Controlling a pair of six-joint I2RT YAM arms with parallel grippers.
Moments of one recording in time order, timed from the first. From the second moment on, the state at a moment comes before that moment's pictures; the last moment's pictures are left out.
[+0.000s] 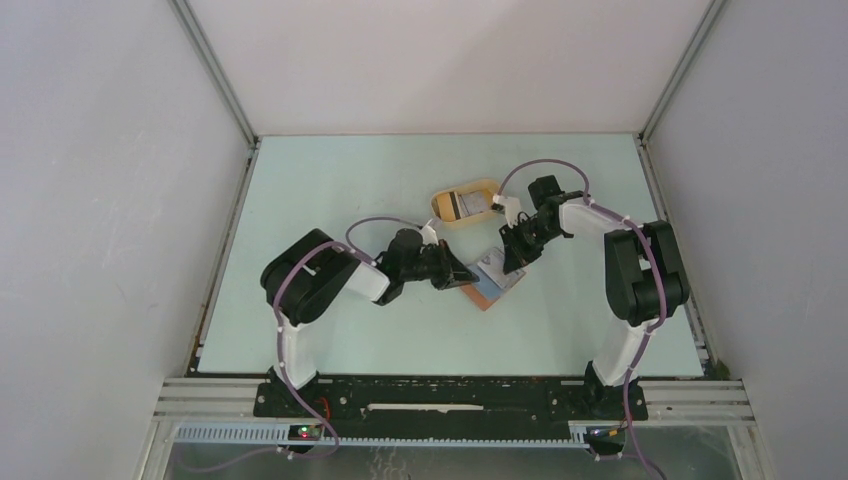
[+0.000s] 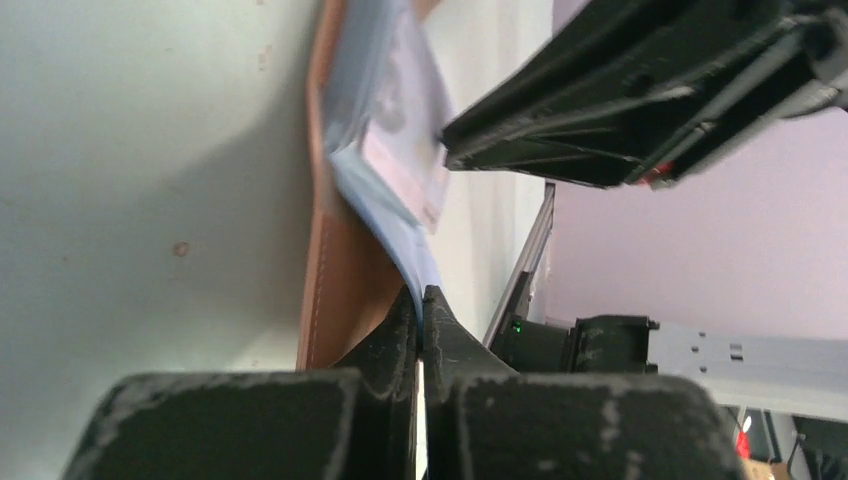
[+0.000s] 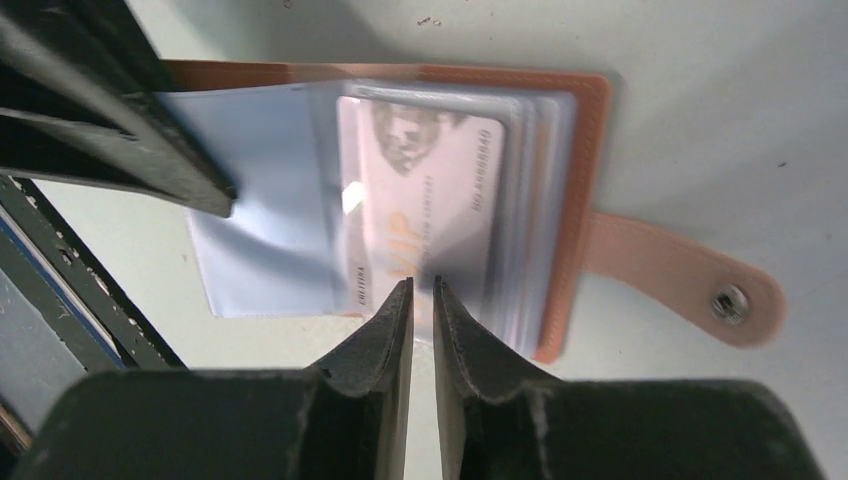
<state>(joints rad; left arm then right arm) -0.69 1.97 0.75 0.81 0.51 -1.14 0.24 1.83 1.17 -0.68 -0.59 -0.39</state>
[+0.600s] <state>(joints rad) -0.64 1.93 0.66 0.91 0.69 -1.10 0.29 1.74 1.16 -0.67 -0.68 -0.42</state>
